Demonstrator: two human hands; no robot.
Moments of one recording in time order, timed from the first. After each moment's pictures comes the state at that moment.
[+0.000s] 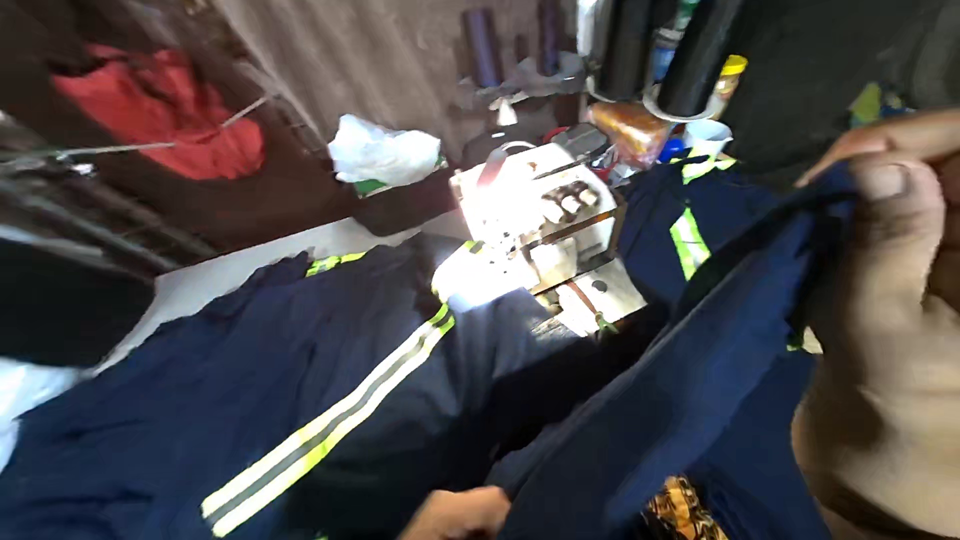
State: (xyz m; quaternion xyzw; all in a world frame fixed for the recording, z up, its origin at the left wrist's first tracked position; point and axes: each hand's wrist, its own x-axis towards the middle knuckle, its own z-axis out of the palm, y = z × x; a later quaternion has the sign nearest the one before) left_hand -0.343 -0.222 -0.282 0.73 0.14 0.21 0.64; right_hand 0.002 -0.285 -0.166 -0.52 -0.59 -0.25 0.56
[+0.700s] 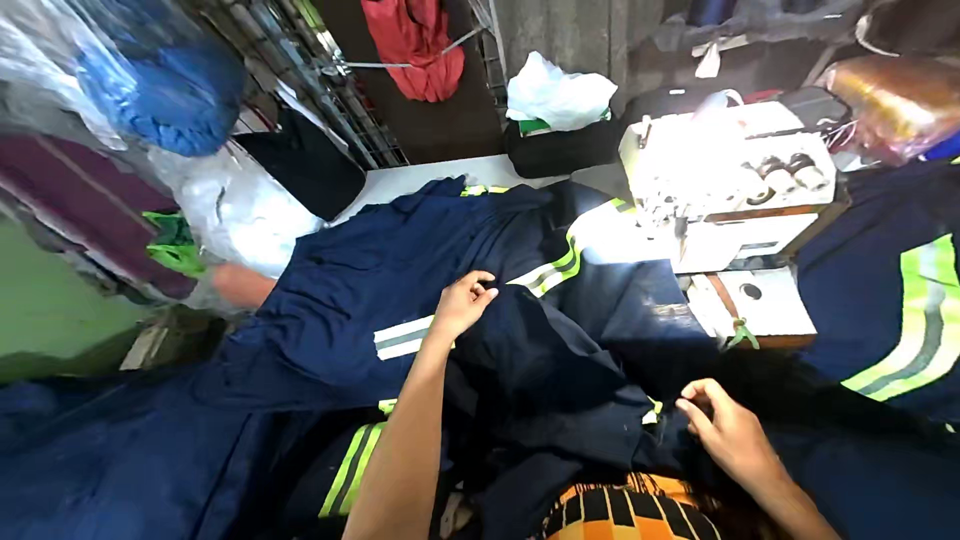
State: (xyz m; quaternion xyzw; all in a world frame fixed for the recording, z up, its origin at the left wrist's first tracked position) left_hand -0.420 -0.033 -0.351 0.74 0.59 0.19 0.25; right_hand -0.066 -0.278 -0.432 -0.73 -0.54 0.29 0.31
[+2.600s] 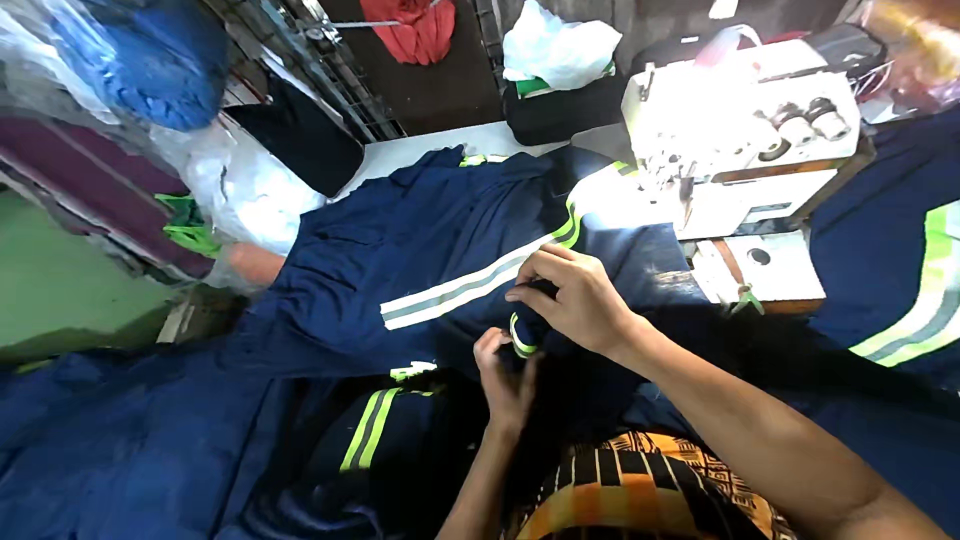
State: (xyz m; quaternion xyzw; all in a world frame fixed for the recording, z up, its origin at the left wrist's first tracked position) left_hand -0.371 -0.208 -0.438 0.68 0.44 0.57 0.15; right_hand -0.196 -0.157 -0.291 -0.36 -0.77 0.15 0.51
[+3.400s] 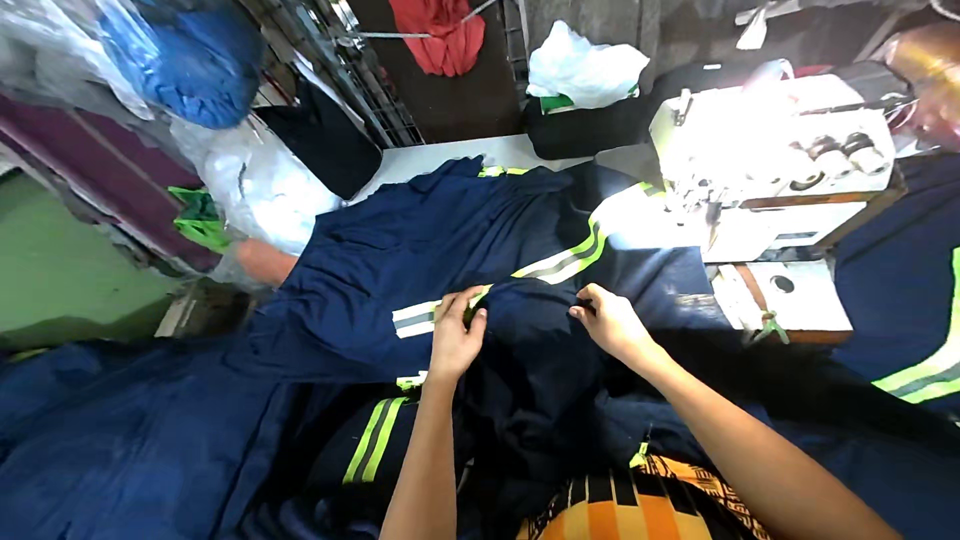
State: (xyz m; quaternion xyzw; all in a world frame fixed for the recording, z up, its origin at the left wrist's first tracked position) left_hand -0.453 -0.117 -0.370 0.72 0.59 0.32 0.15; right_hand -0.181 -0.131 -0.350 -0.65 -0.64 0.36 0.19
